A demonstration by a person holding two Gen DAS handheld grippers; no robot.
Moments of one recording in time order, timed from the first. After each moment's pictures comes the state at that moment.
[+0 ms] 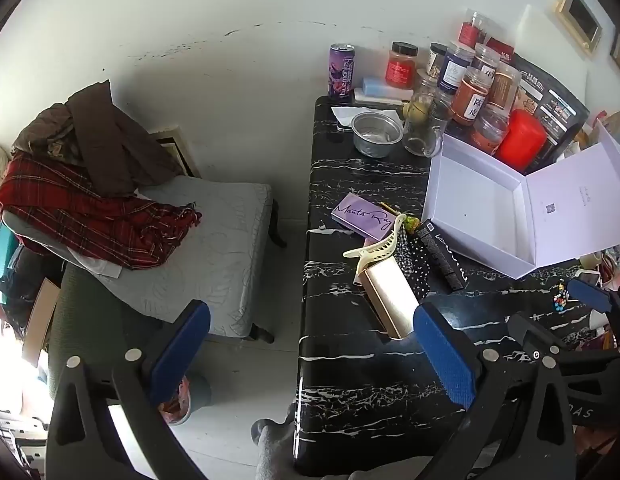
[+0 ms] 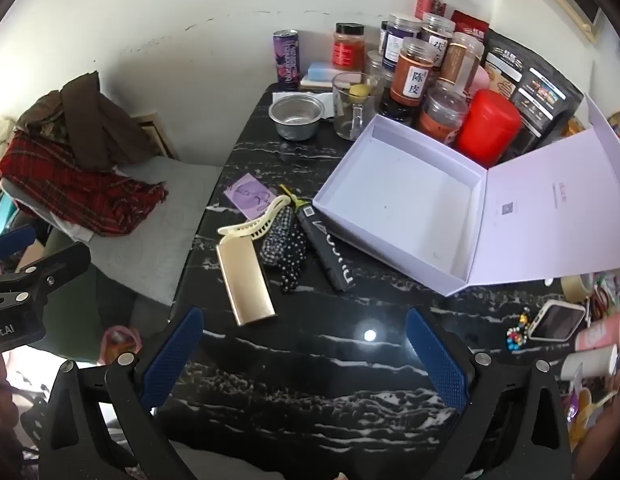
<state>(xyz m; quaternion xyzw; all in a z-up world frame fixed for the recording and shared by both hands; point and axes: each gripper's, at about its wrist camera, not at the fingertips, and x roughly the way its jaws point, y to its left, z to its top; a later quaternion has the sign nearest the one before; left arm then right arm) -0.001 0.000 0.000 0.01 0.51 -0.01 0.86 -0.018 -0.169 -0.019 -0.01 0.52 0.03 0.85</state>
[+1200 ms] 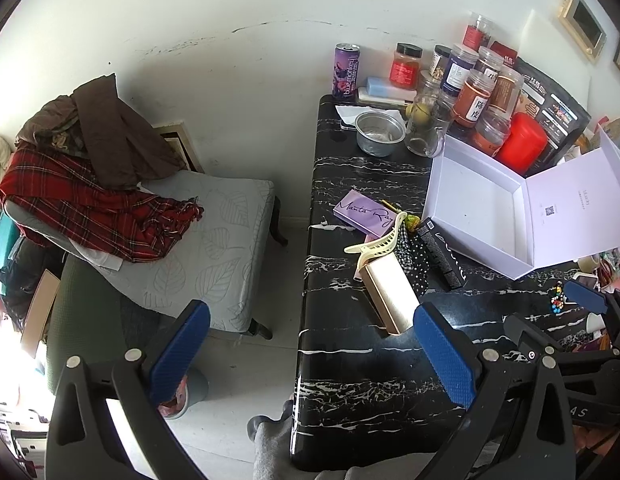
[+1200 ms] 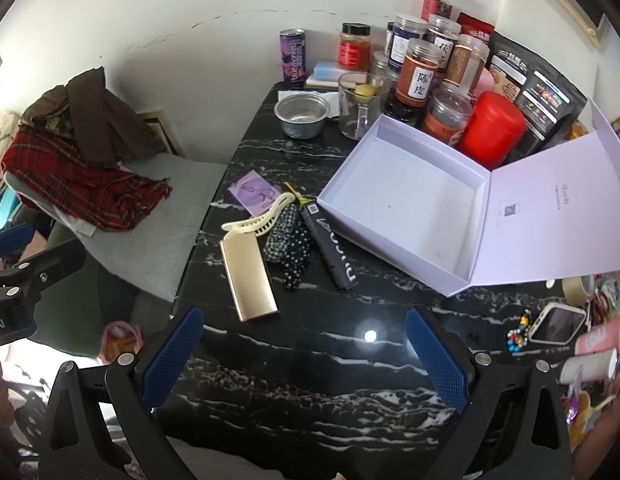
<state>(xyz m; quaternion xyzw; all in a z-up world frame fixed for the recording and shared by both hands) -0.007 0.005 0.004 0.00 0.52 -0.01 0.86 -0.021 -0.168 -0.018 -0.01 0.52 0.04 0.85</state>
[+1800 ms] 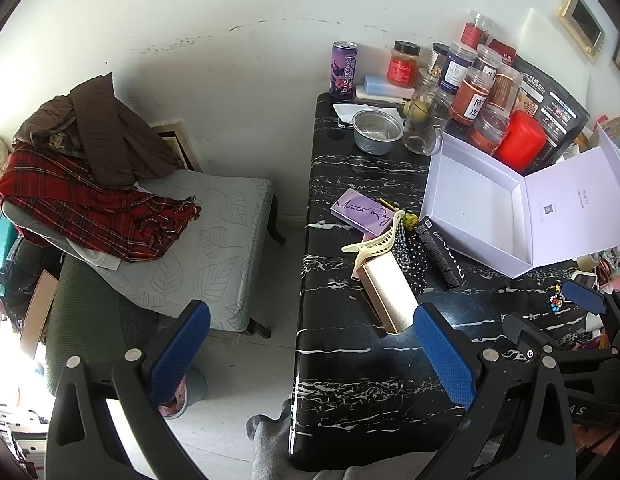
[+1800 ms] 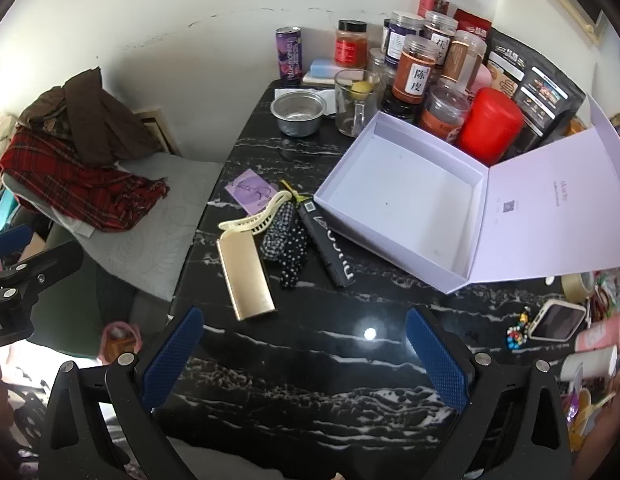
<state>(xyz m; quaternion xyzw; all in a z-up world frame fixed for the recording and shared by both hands) -0.008 0.002 0.002 0.00 0.52 -0.01 0.86 -0.021 -0.170 -0.020 -0.01 0.52 0.04 0.85</state>
